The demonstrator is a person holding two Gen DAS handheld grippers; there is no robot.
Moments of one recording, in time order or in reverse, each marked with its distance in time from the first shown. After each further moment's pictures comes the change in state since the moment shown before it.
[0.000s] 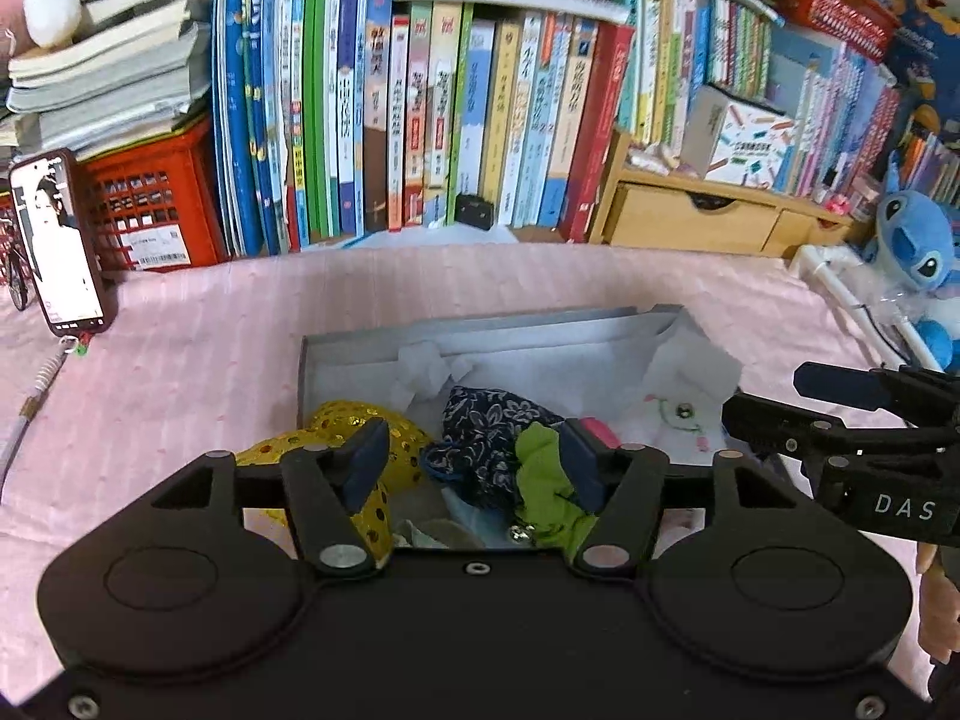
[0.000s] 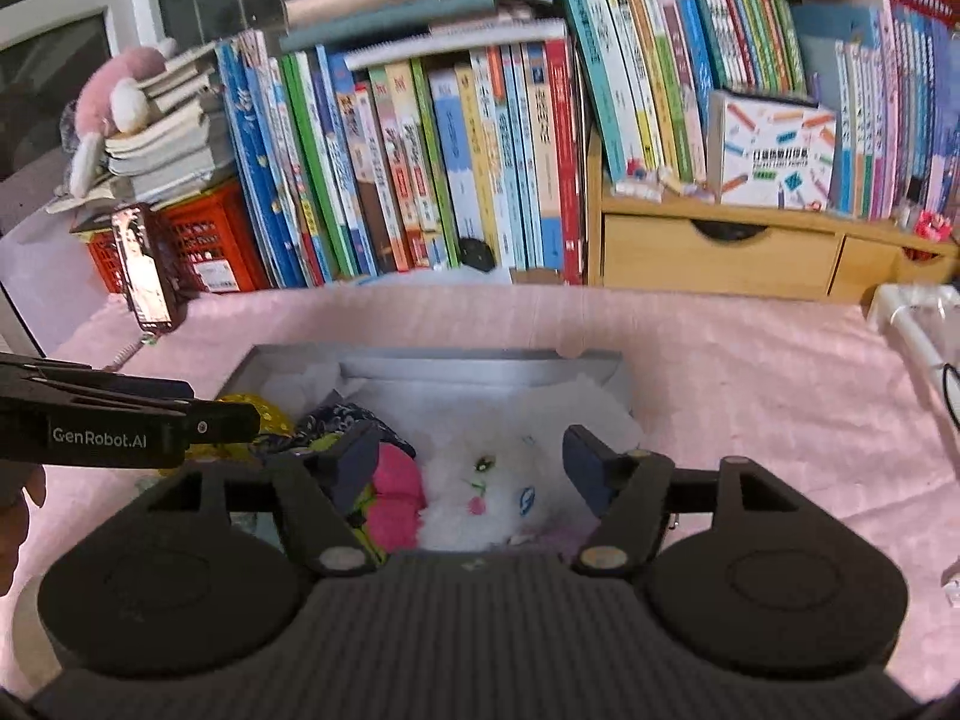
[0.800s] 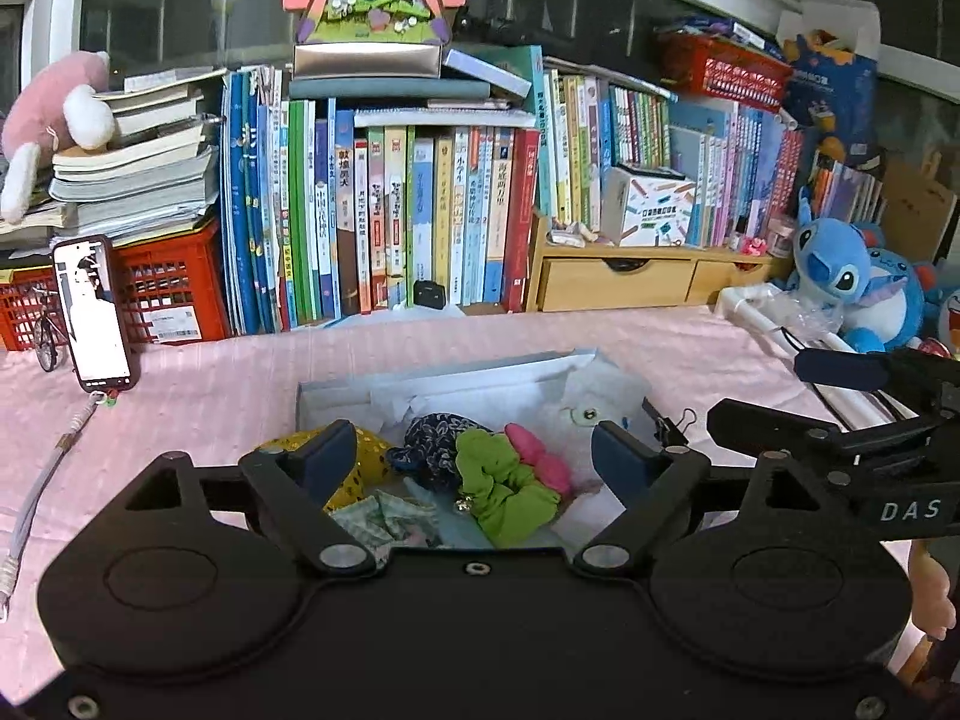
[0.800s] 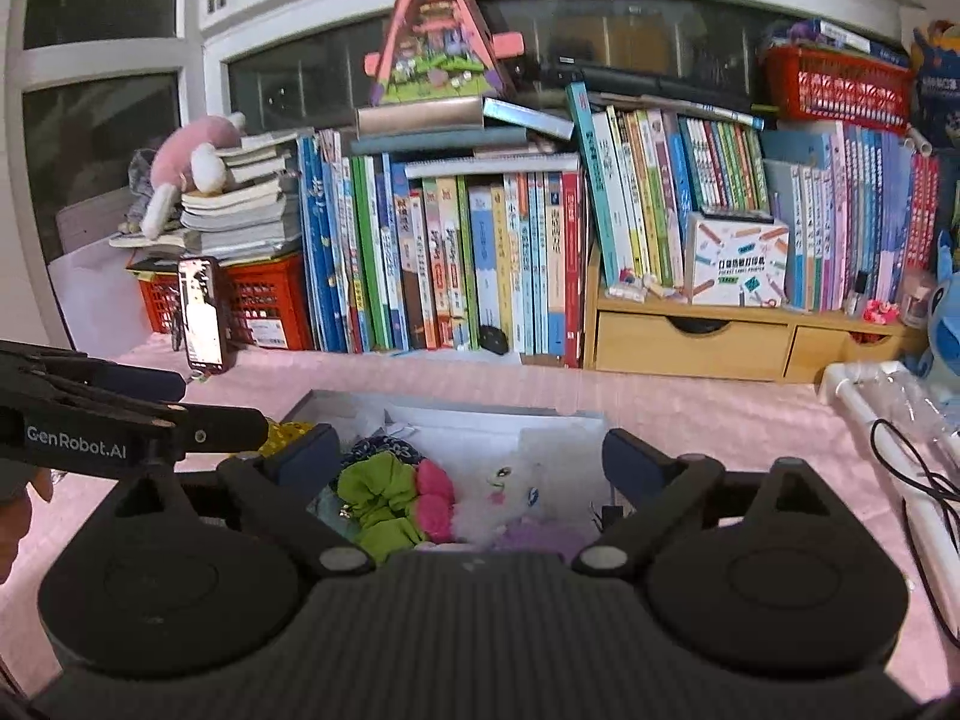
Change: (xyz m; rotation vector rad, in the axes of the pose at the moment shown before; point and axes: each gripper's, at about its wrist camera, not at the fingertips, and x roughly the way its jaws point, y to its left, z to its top) left arm -0.102 -0.025 -0.057 0.076 -0.227 -0.041; right arm -0.096 0.021 -0.039 -0.081 -0.225 -0.006
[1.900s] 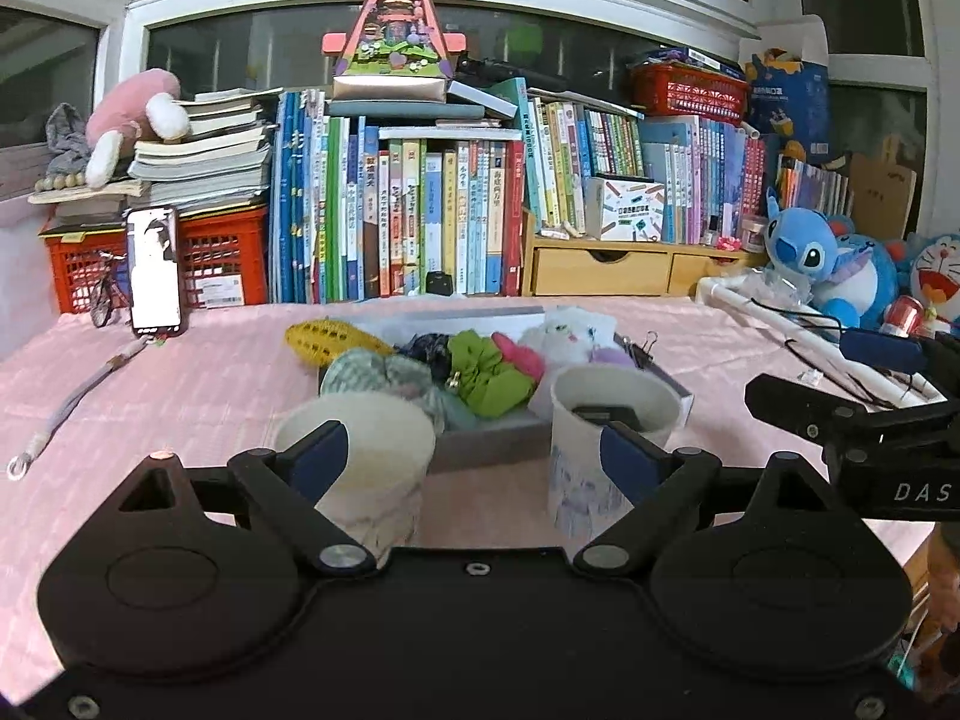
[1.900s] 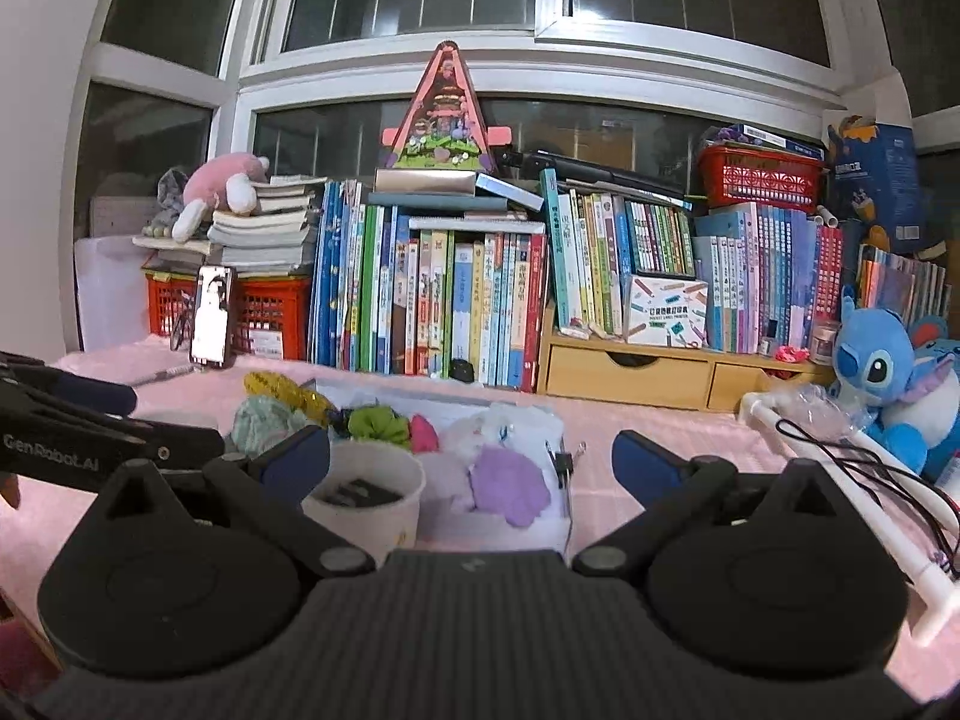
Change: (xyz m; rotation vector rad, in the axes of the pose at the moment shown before) left arm -0.090 -0.025 -0.151 0.009 -0.161 0.052; right arm -0.097 0.035 -0.113 -0.096 -0.209 -0.118
